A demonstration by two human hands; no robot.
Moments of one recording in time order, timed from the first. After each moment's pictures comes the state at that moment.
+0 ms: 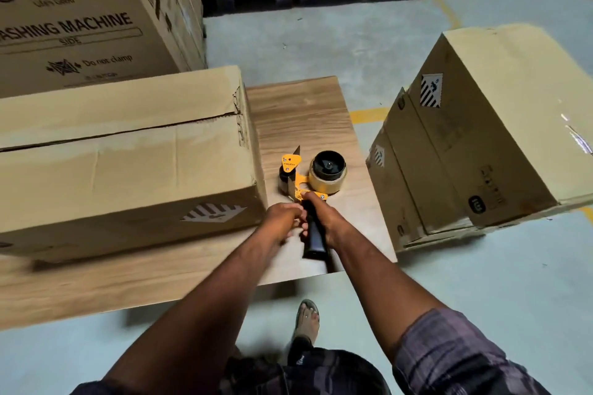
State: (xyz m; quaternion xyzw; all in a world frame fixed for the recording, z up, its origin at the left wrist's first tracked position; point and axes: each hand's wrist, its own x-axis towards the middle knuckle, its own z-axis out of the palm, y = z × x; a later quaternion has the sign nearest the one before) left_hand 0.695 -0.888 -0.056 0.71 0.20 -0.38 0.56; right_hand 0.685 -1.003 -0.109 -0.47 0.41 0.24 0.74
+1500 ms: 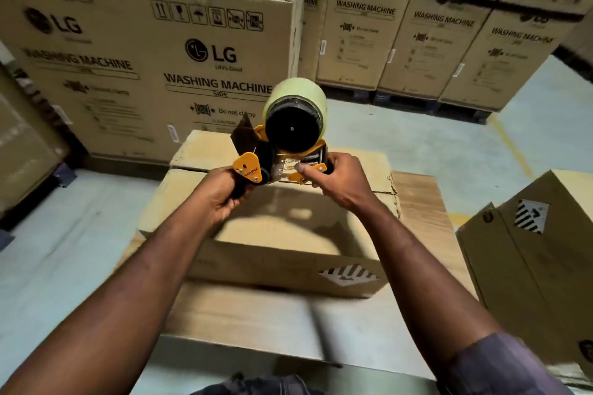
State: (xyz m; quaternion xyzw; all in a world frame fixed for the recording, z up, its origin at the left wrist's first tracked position) left_hand 0.819 -0.546 0.101 0.59 0.23 -0.10 0.77; right_hand 0.826 -0.774 0.111 -0.88 -0.08 -0.03 0.47
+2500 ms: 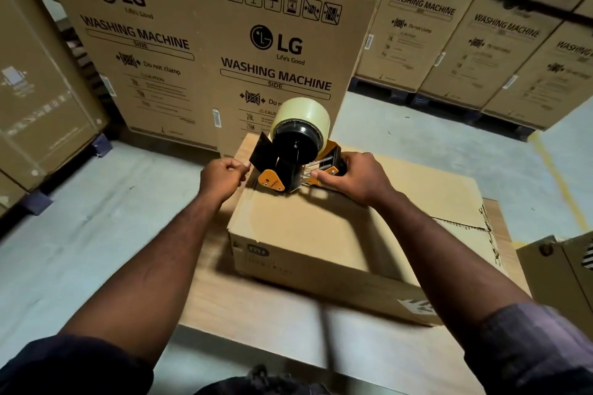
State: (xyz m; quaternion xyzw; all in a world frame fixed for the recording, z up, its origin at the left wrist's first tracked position) left_hand 0.883 -0.351 0.022 0.79 0.21 0.00 0.57; right_hand 0.904 -0.634 0.085 -0.96 -0.14 0.00 0.25
